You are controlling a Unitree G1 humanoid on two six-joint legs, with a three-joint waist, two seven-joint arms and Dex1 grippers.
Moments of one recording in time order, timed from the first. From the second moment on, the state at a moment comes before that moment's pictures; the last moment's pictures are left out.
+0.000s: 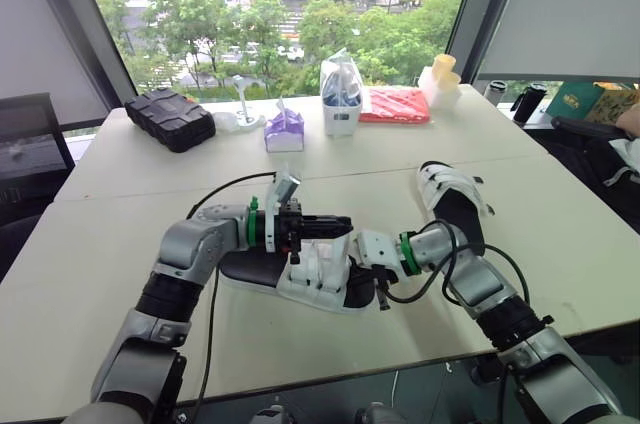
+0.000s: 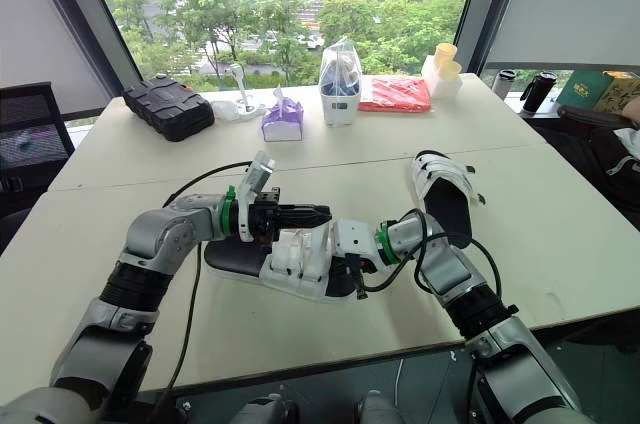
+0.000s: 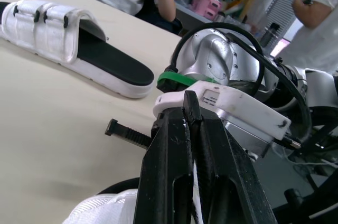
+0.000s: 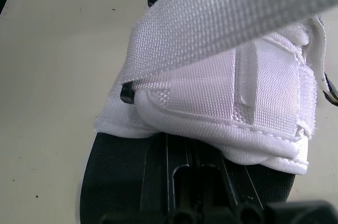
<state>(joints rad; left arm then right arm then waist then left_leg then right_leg) -0.70 0.36 -0.13 0.14 -0.58 0.73 -1.12 -0.60 -0.51 0.39 0.21 -0.01 0.03 1.27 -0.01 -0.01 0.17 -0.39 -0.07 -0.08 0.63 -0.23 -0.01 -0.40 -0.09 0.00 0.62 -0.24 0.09</state>
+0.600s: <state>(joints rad) -0.72 0.29 -0.16 0.44 -0.38 0.44 -1.12 -0.59 -0.52 0.39 0.20 -0.01 0.04 1.26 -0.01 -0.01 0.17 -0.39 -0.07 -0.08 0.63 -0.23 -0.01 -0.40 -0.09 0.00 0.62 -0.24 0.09</state>
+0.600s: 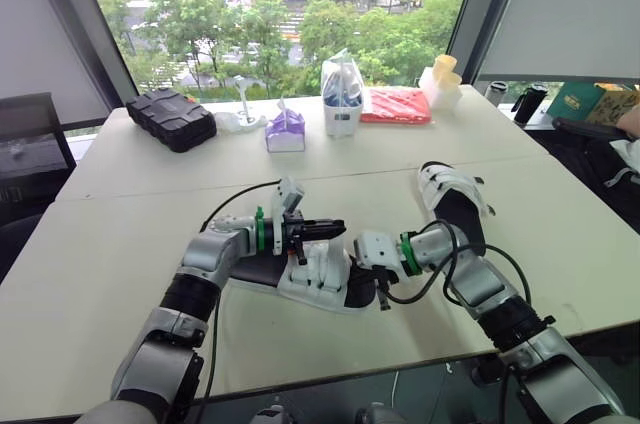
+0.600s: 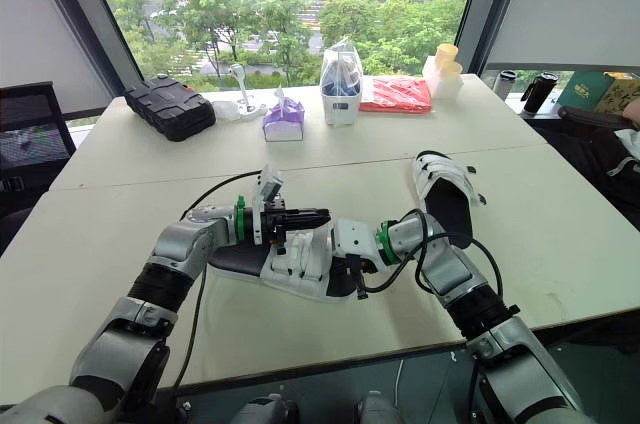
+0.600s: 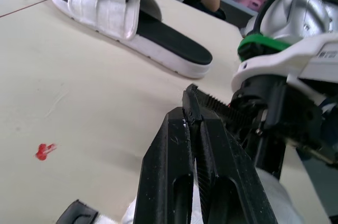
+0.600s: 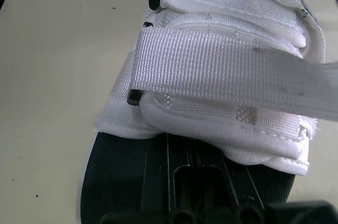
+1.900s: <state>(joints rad) -0.65 0.56 -0.17 0.44 -0.03 -0.19 -0.95 -0.56 -0.61 0.30 -0.08 0.12 0.34 1.27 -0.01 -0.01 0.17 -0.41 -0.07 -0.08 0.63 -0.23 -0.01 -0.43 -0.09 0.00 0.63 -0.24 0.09</state>
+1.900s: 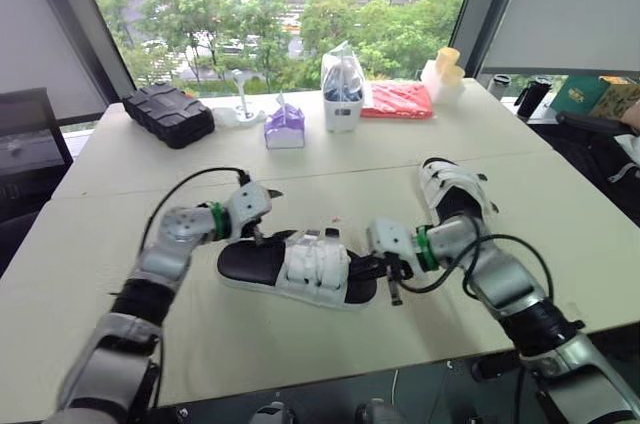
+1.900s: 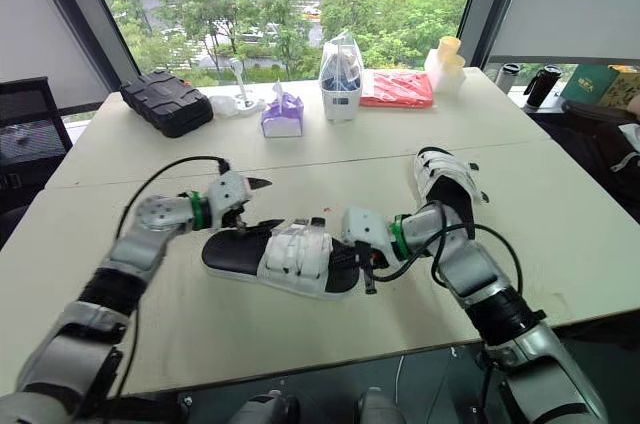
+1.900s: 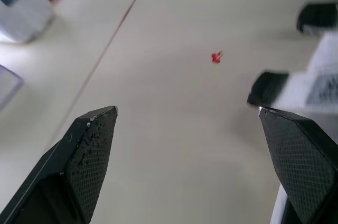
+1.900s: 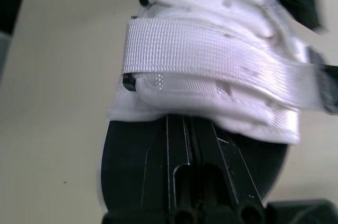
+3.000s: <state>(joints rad) -0.87 0.49 -0.41 0.94 0.14 -1.37 -0.90 -0.43 -0.84 0.11 -0.39 0.29 0.56 1.12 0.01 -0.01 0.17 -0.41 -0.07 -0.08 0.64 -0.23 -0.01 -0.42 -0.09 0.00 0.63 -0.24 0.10</state>
